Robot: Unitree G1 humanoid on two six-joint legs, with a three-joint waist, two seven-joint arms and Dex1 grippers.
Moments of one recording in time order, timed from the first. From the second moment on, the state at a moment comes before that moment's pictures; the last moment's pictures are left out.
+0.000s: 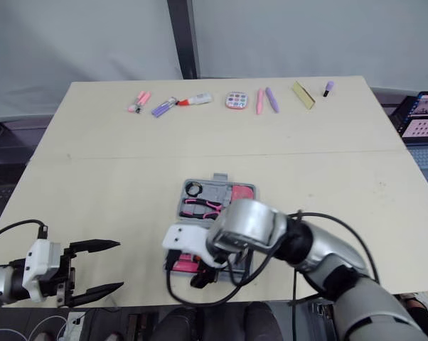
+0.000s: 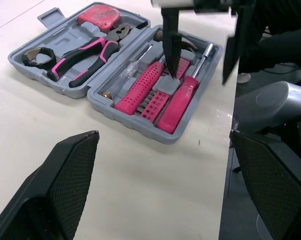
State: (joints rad) left arm 0.39 0.79 0.39 -0.26 -0.51 0.01 -1.21; right arm -0.97 -0.41 0.77 -0.37 0.74 1.61 0.48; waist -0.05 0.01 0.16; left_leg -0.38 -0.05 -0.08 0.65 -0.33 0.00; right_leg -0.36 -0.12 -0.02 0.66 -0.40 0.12
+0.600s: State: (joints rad) left arm 0.39 0.75 0.39 -0.27 -0.55 0.03 -1.21; right arm -0.44 -0.56 0.59 -0.54 0.54 0.84 0.68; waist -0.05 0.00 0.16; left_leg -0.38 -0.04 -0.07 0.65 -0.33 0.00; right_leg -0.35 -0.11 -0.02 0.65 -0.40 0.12
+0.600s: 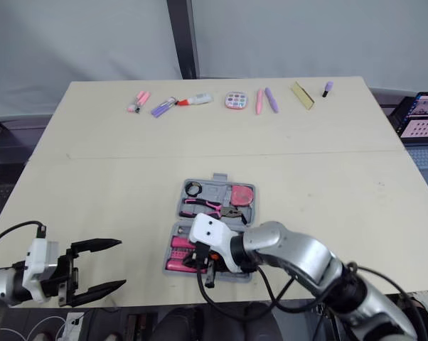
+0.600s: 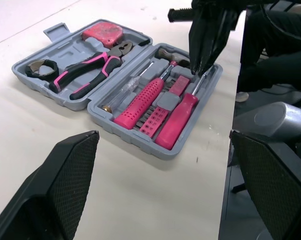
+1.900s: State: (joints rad) left arm 0.36 0.77 0.39 -0.34 -0.55 0.10 -1.20; right arm -0.23 -0.49 0.58 -0.27 0.22 0.44 0.82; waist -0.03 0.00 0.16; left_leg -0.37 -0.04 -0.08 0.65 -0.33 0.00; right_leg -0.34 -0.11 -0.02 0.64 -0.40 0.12
